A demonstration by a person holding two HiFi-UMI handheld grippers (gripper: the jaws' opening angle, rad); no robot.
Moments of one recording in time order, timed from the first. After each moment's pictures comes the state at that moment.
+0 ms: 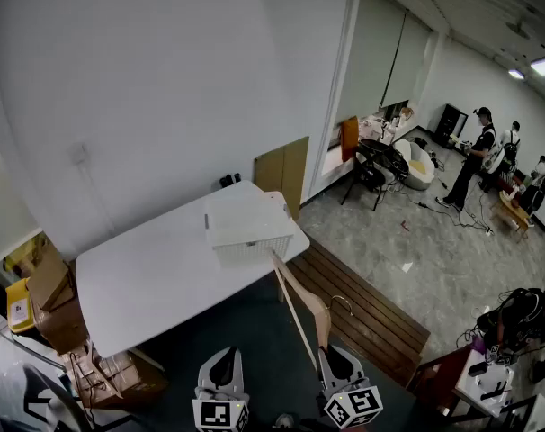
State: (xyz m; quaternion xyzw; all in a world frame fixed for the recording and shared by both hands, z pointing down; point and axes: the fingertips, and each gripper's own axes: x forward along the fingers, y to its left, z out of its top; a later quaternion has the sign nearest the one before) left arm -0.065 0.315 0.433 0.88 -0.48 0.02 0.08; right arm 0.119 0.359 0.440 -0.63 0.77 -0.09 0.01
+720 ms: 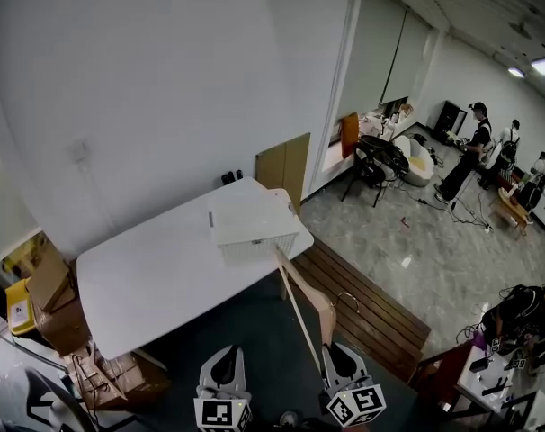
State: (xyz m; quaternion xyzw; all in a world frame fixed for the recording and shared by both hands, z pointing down) left arm -0.088 0.301 0.434 0.88 -0.47 0.02 0.09; right arm 0.100 0.346 0.435 -0.64 0.76 -0.09 0.01
